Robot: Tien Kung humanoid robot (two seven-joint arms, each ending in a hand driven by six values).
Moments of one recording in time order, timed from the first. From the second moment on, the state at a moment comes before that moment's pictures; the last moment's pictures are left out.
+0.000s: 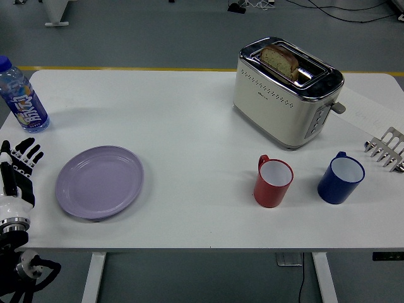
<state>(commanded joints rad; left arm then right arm) -0.06 0.00 -1.63 -1.12 0.95 0.13 -0.42 0.19 -0.08 1.39 0.21 -1.47 -0.14 -0.57</state>
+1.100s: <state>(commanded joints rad) -0.11 0.00 -1.51 -1.05 0.89 0.13 -0.45 0.20 -0.08 1.39 0.21 -1.47 -0.13 -0.56</state>
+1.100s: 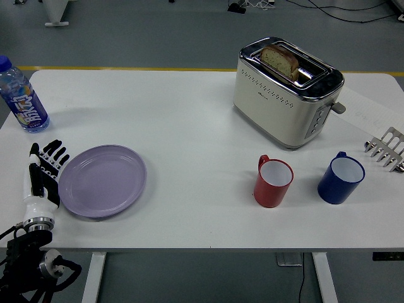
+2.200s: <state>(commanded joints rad) -0.16 0.00 -1.31 -1.03 0.79 0.14 -0.47 0.21 -0.08 1.39 0.21 -1.48 -0.13 -0.56</state>
